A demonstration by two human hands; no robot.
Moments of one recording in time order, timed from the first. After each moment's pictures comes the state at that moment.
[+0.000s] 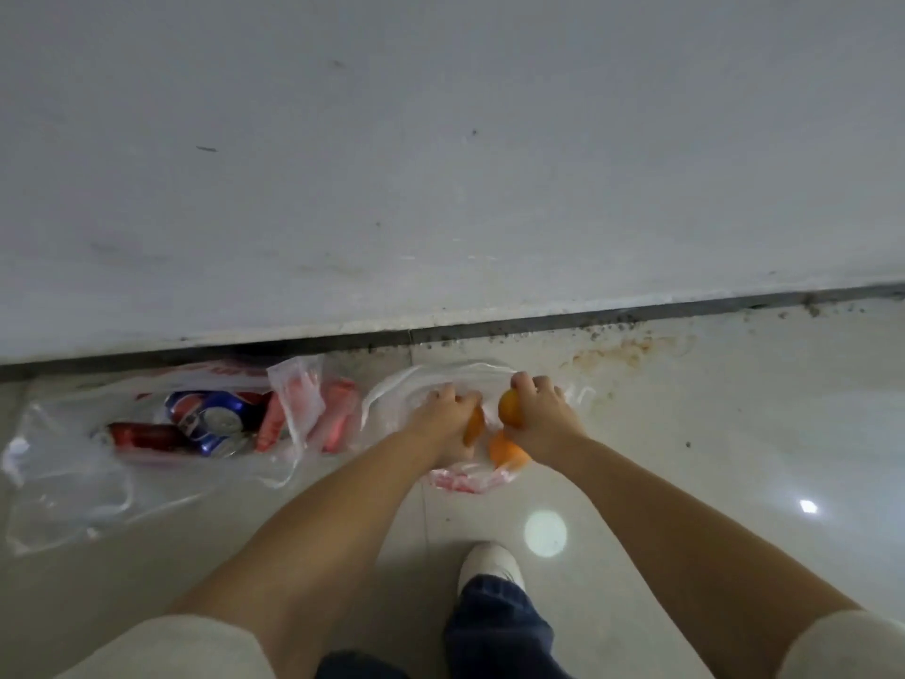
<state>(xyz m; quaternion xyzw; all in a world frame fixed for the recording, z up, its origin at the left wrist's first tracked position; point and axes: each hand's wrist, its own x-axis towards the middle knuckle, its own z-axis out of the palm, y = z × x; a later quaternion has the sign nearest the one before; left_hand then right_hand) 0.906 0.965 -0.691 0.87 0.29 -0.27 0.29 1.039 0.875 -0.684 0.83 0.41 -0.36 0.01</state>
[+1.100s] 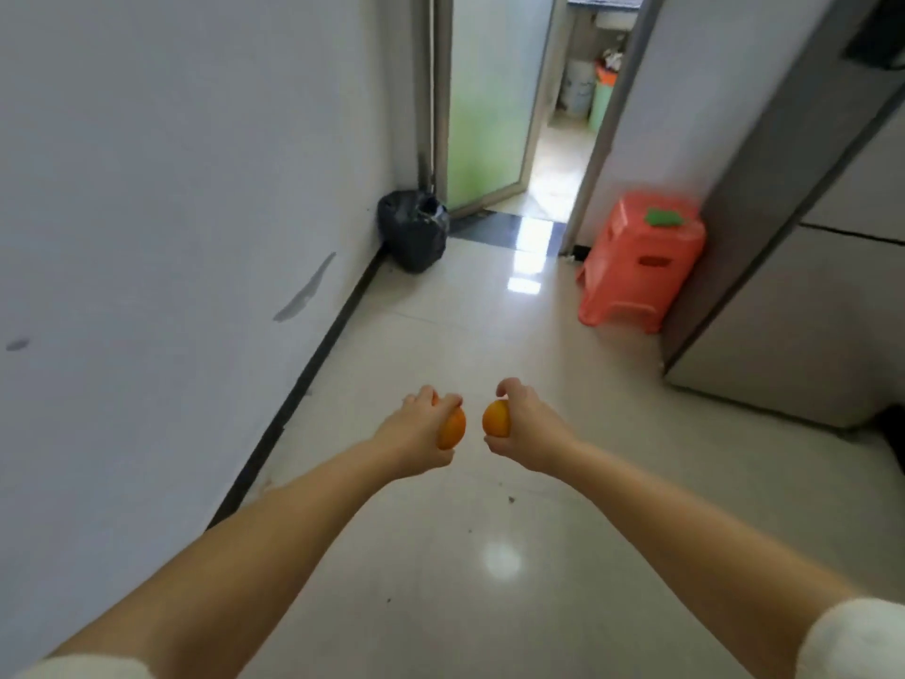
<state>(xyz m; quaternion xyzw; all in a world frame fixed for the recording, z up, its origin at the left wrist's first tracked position) 0.965 0.452 -0.020 0.95 -0.22 -0.18 0.14 0.934 0.275 -0.022 0.96 -0.05 -0.12 -0.27</state>
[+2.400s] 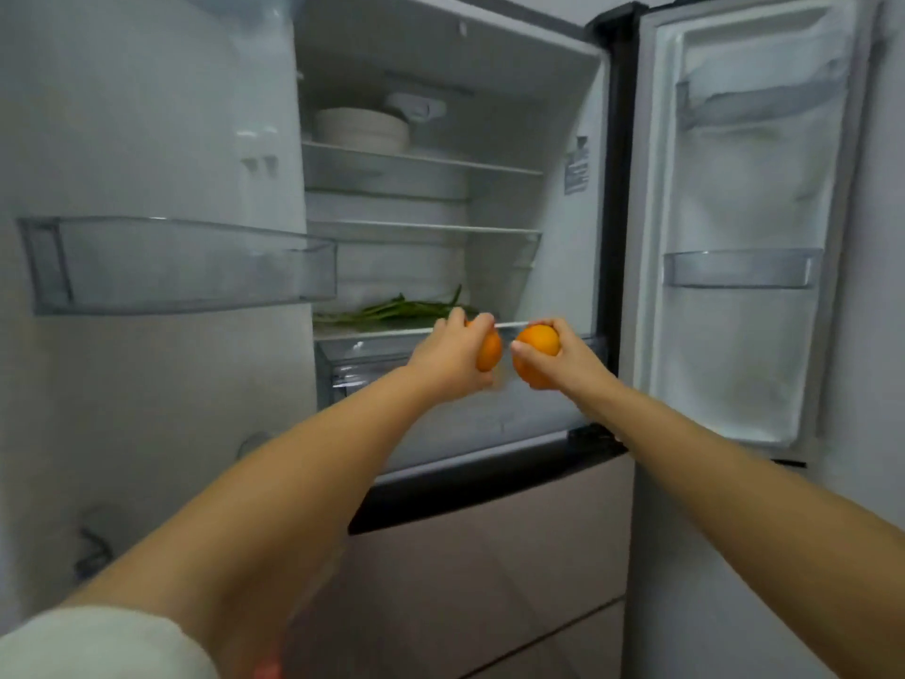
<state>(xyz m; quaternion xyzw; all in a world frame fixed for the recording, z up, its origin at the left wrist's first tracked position) 1.205 -0.626 0.394 0.74 -0.61 0.18 0.21 1.060 -0.710 0.376 0.77 -0.24 0.42 -0.41</state>
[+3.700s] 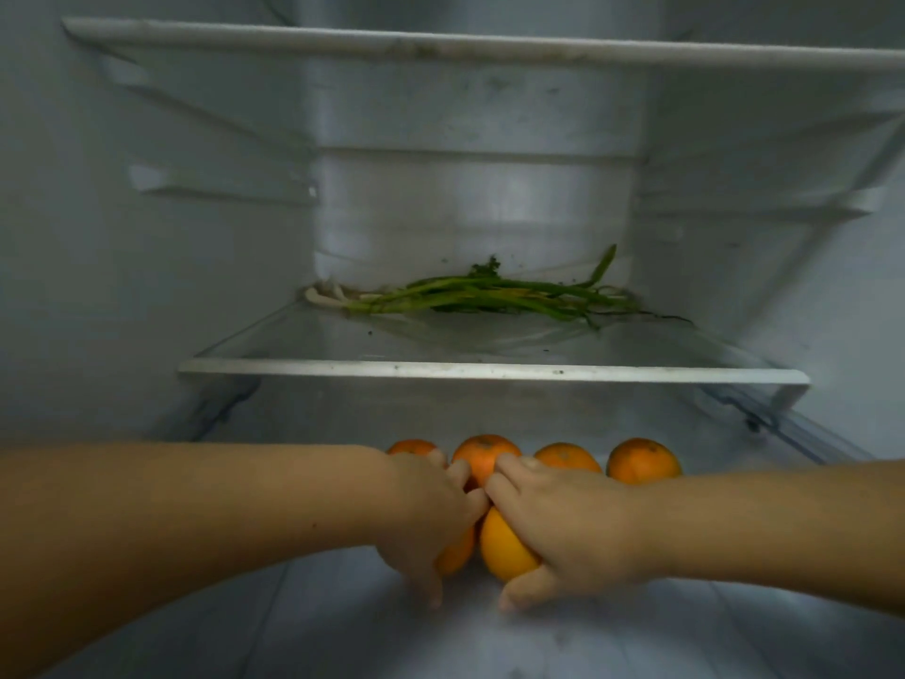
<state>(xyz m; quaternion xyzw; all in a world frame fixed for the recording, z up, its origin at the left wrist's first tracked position) 1.416 -0.850 0.334 0.77 -0.55 -0.05 -0.30 1.330 -0.978 0.326 0.99 0.11 -0.07 0.10</state>
